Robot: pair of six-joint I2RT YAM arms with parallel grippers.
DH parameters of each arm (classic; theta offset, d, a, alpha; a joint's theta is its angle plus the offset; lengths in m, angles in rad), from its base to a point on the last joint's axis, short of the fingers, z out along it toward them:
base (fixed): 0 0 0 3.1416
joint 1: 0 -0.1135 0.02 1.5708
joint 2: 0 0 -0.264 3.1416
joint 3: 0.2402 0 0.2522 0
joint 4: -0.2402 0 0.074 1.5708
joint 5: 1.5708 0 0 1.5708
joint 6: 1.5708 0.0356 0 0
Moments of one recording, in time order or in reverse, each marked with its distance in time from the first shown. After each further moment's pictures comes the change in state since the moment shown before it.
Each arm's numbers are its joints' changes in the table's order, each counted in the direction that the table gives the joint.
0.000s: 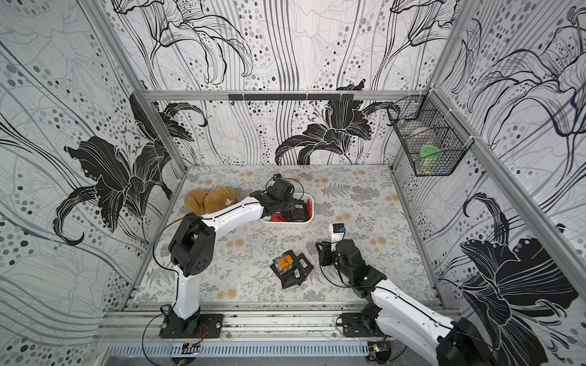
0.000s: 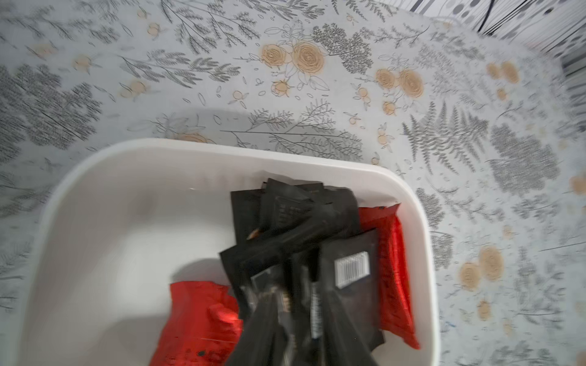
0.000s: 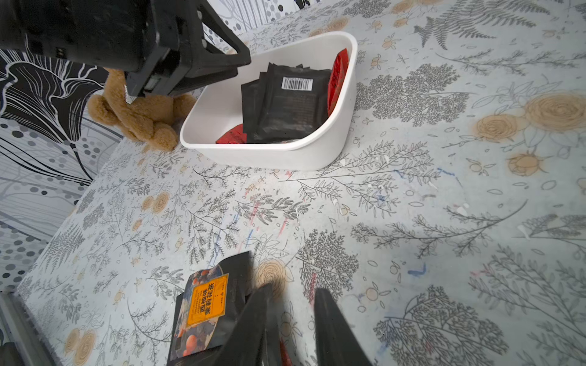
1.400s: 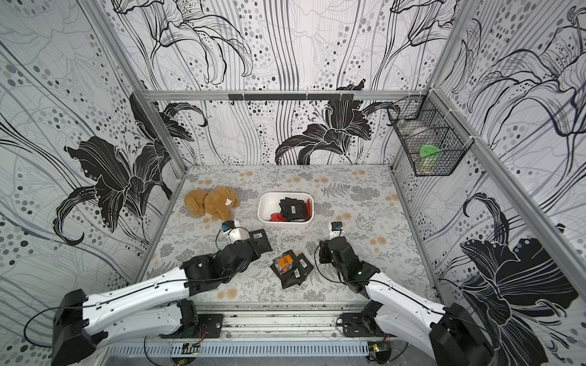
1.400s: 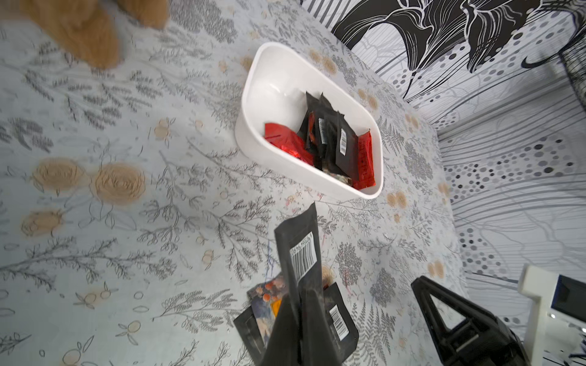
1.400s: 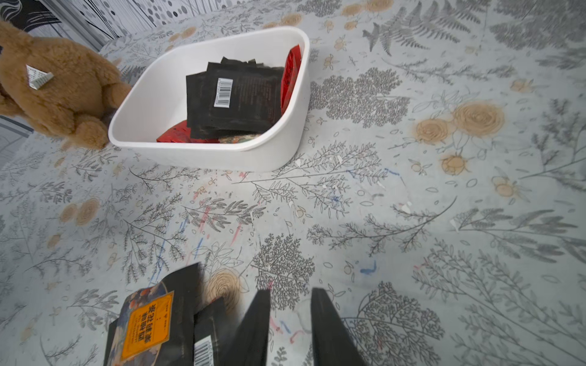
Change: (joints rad) left arm 0.383 -0.914 -0.821 0.085 -0.321 -0.452; right arm -0.032 0.117 0.060 -0.061 0.159 -0.013
